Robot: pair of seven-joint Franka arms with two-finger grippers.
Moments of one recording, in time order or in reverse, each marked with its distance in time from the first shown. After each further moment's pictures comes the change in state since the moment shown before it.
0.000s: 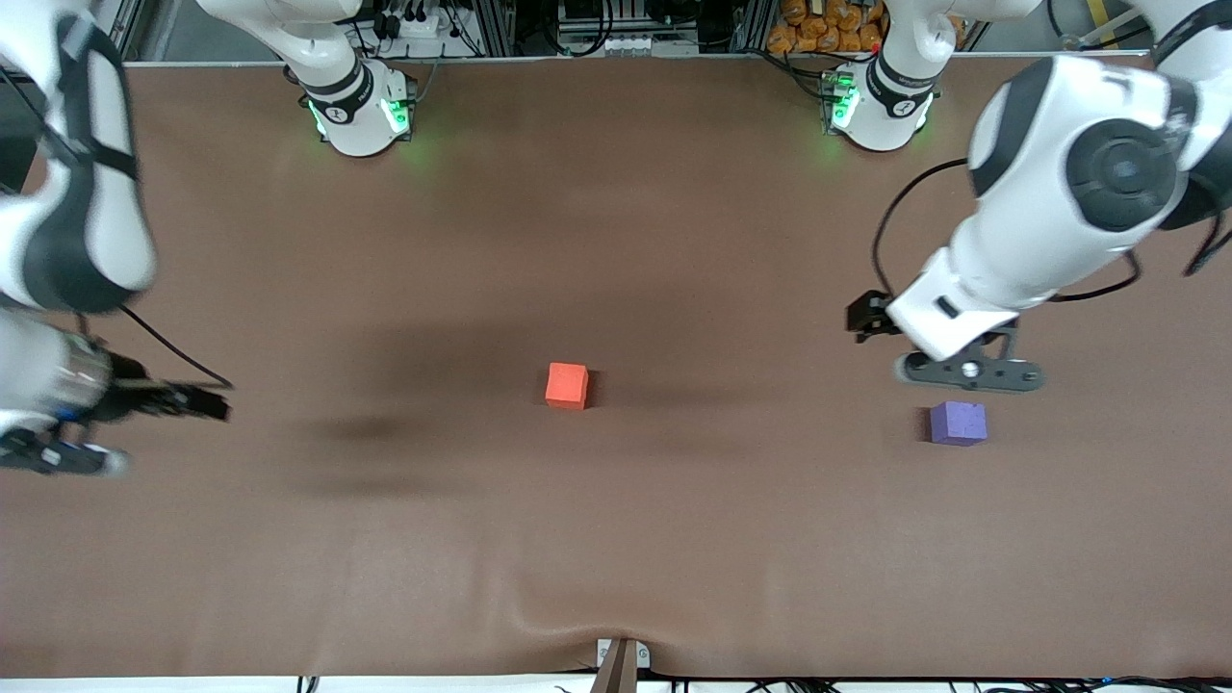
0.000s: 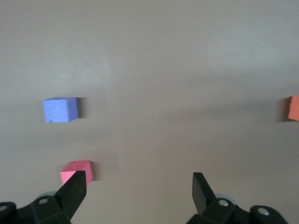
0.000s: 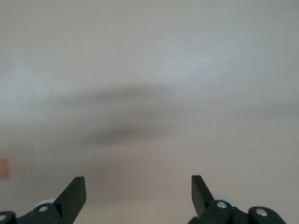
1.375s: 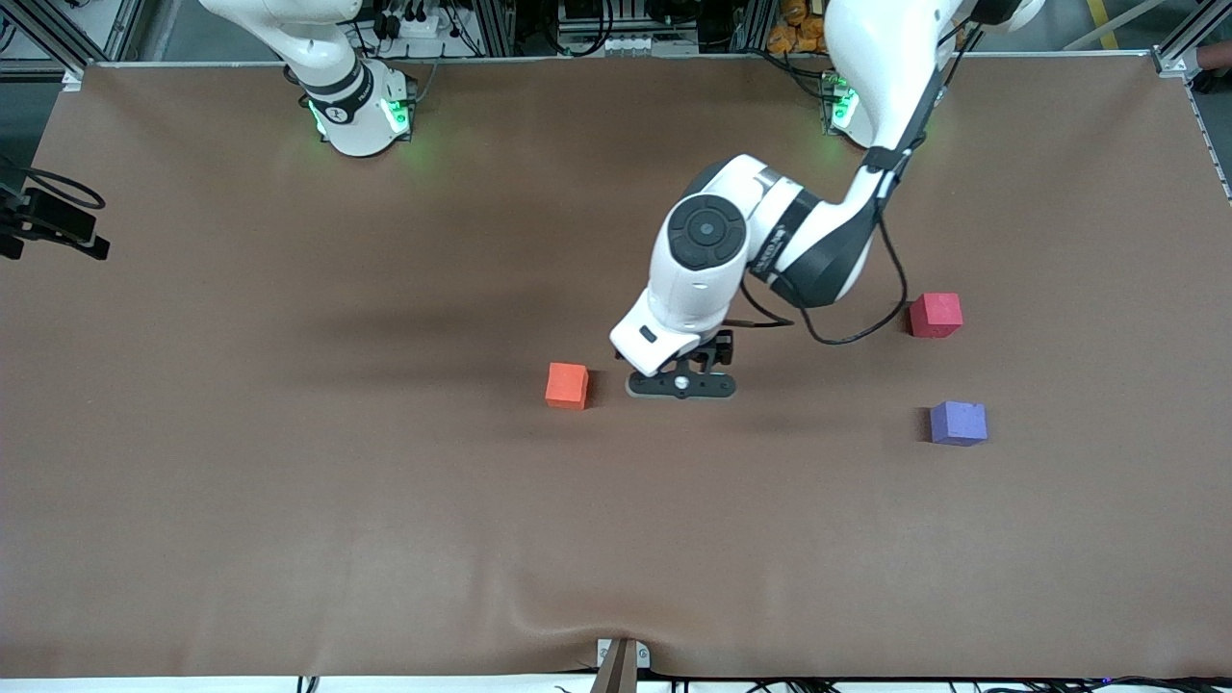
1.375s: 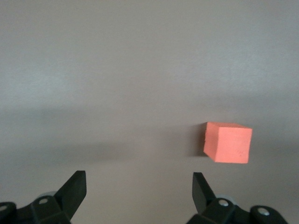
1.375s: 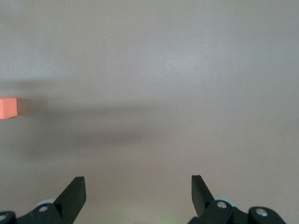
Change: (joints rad) left arm -0.326 0.317 -0.002 0.088 0.000 0.348 -0.383; right arm -0.043 -0.318 0.004 -0.037 -0.039 -0.260 -0.106
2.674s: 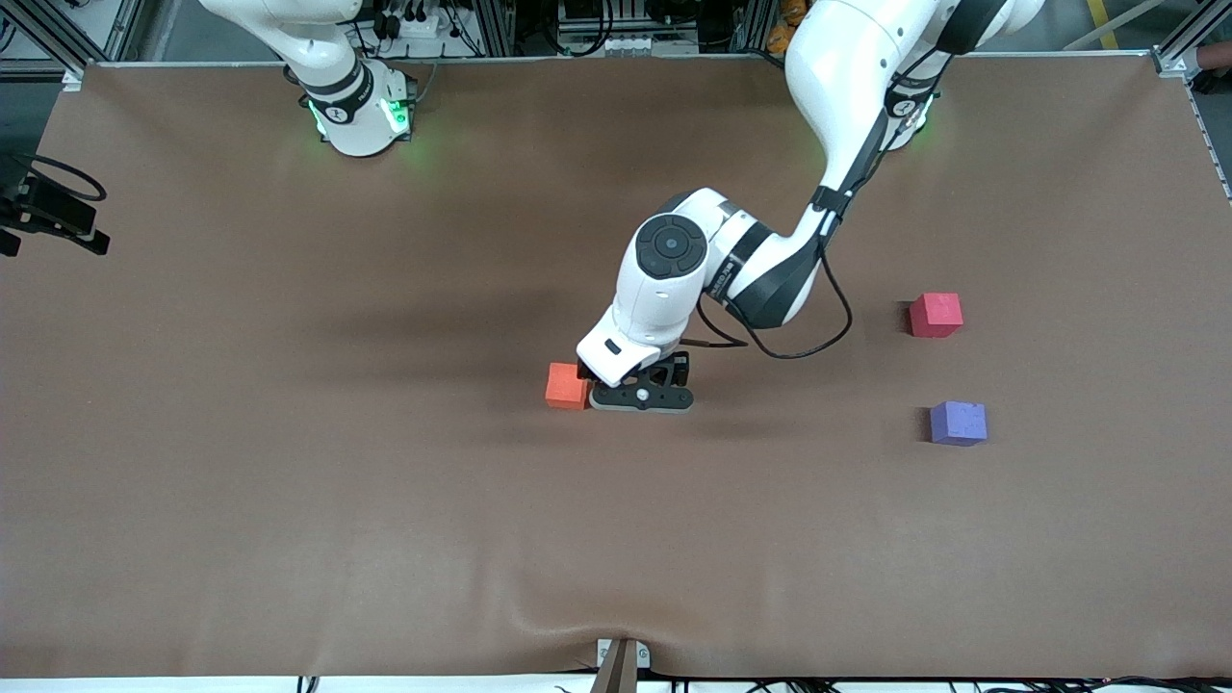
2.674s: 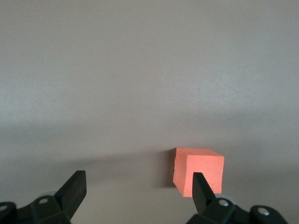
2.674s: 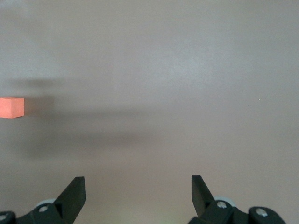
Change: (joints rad) left arm -0.042 0.110 0.002 0.011 0.000 0.227 -0.061; right arm 0.002 0.000 0.026 0.024 0.000 -0.012 0.000
